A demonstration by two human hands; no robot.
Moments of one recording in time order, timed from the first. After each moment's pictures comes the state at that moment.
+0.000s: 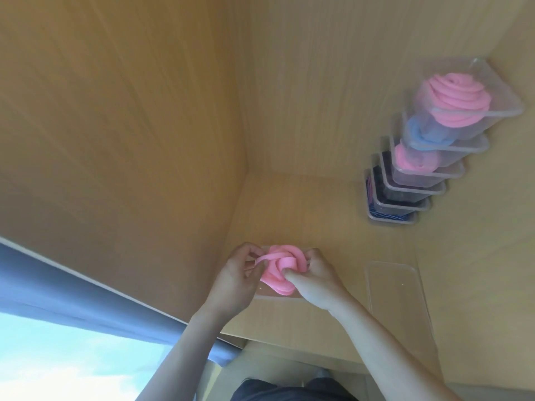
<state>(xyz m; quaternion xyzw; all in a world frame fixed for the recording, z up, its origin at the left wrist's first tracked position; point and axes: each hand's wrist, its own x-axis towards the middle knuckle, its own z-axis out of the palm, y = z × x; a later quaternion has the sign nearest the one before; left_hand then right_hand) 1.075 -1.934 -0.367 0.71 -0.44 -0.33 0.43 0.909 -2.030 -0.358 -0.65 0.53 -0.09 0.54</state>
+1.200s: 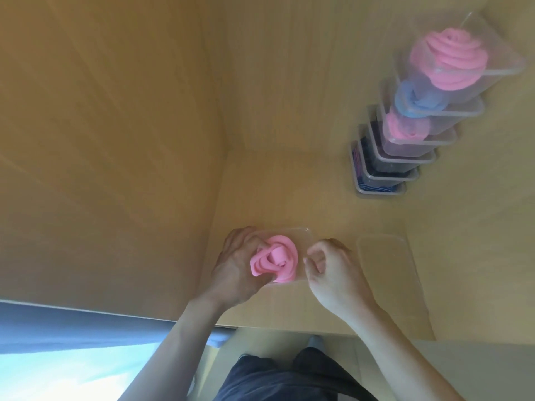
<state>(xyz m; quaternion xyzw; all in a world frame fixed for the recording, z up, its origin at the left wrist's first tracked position) 1.091 -1.945 -0.403 0.68 -0.63 -0.25 0.30 0.881 -2.004 -0.358 -0.78 0.55 -0.14 0.27</state>
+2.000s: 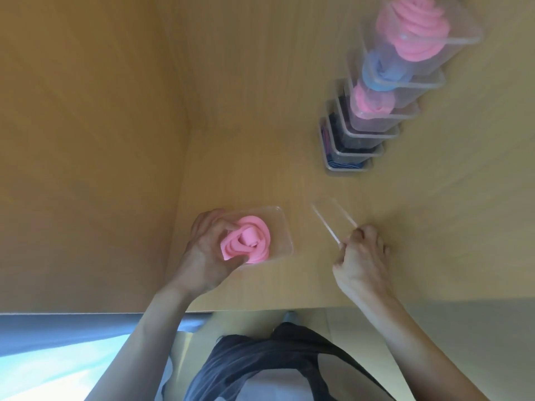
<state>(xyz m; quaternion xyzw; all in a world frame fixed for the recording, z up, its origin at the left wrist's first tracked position) 1.092 -1.938 -0.412 0.67 -0.60 -0.25 0.35 0.807 -2.002 -0.374 -0.72 0.69 -0.03 0.06</state>
